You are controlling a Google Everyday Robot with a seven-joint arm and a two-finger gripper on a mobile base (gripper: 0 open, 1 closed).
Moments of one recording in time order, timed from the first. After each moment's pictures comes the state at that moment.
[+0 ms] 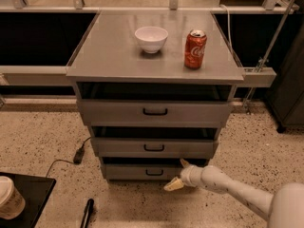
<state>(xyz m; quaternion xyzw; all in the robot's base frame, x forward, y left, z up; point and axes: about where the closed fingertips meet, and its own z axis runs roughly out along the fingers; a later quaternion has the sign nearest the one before) 0.648 -0.137 0.279 -0.44 0.79 0.12 0.40</state>
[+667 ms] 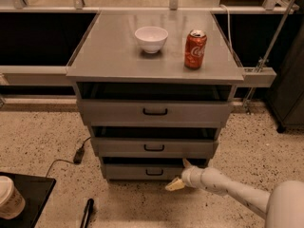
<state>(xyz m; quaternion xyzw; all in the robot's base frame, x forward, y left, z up) 0.650 -0.147 0.270 -0.43 0.80 0.10 0.40</state>
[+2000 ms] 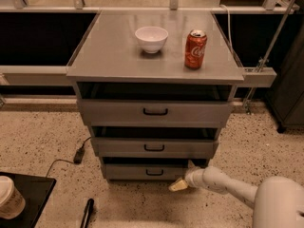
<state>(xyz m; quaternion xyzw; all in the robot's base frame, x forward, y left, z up) 0.656 -0.172 0.232 -0.40 0.84 0.11 0.36</state>
